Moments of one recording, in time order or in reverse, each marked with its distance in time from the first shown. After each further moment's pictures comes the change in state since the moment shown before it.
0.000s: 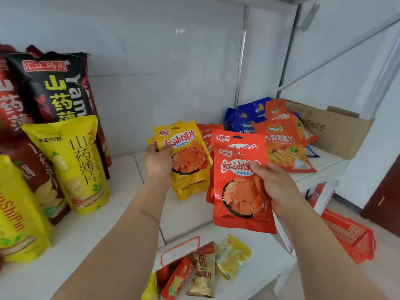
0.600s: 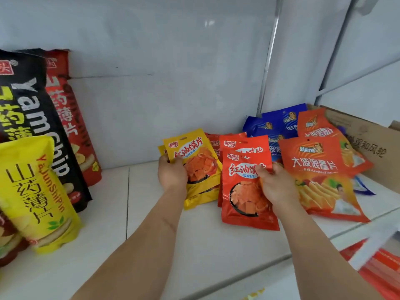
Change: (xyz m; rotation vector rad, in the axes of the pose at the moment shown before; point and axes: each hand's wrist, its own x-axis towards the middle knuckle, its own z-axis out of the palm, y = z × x) left_hand 0.087 -0.061 0.078 0.214 0.297 0.077; right_hand 0.179 0.025 0.007 -0.412 0.087 -0.126
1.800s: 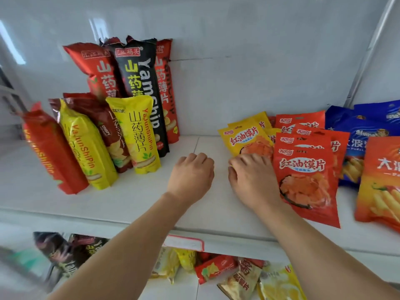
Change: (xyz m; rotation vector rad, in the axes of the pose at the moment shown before) left_hand -0.090 -0.001 -0.151 1.369 0.078 1.183; right_hand -0.089 -0.014 0.086 -0.578 -0.101 -1.226
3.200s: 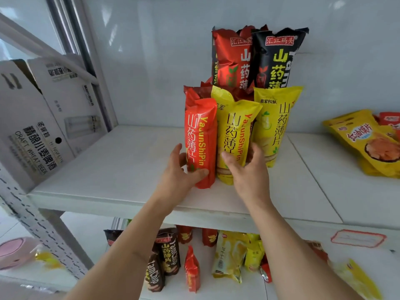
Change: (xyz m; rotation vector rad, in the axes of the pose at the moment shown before) left_hand -0.168 -0.313 -0.098 -1.194 -0.267 -0.895; right_hand 0.080 -0.355 0.063 0.853 -0.033 0.748
